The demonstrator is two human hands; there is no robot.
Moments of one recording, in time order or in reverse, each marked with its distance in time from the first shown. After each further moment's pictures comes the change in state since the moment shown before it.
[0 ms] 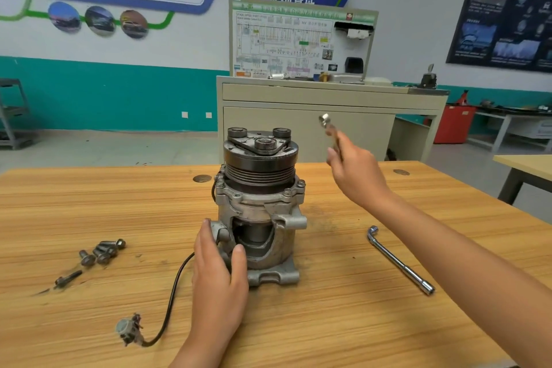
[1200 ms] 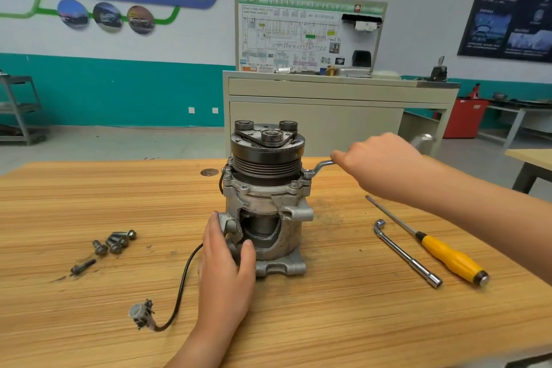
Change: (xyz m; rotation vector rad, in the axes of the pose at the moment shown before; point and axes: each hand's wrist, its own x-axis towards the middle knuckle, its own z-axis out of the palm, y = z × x) left_hand -0.002 0.003 -0.004 0.029 -0.021 -0.035; right_hand -0.001 -0.022 -0.044 -0.876 -0.429 -0.425
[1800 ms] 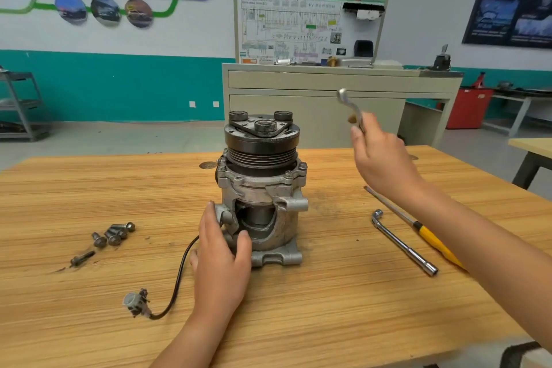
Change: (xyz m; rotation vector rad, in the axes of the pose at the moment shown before) left_hand 0.000 0.004 0.000 0.066 0.018 -0.006; right_hand -0.011 -0.009 0.026 0.831 0.393 0.470
